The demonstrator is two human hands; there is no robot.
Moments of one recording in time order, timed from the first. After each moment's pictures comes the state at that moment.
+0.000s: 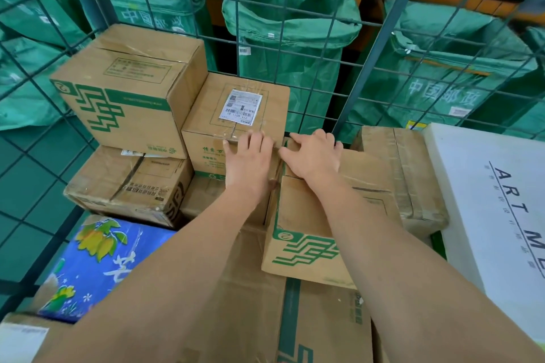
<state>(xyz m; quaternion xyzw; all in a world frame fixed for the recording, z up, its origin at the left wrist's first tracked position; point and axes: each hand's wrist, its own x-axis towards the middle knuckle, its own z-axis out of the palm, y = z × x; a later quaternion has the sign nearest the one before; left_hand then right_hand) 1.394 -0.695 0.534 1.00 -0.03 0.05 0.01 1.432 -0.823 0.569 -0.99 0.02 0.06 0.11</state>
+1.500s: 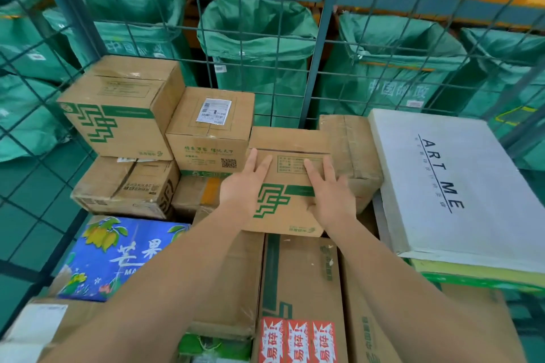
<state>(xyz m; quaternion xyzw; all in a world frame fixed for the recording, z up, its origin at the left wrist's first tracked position) 1.302 -0.740 0.584 0.99 -0.08 -0.09 0.02 1.283 -0.930 0.573 -1.00 0.00 0.07 0.01</state>
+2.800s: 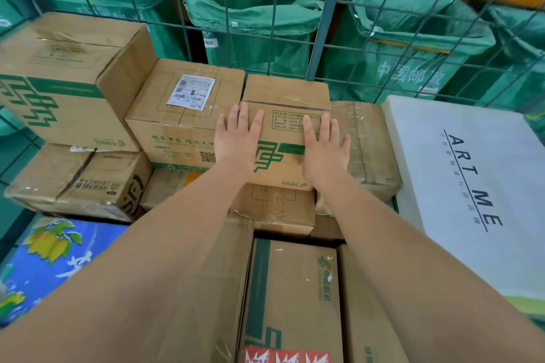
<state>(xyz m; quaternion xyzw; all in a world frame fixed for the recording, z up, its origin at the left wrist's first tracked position) 1.417 -0.759 0.542 0.99 -0.05 -0.05 -0.10 1.404 -0.924 0.550 -1.00 0.02 0.08 -0.04</state>
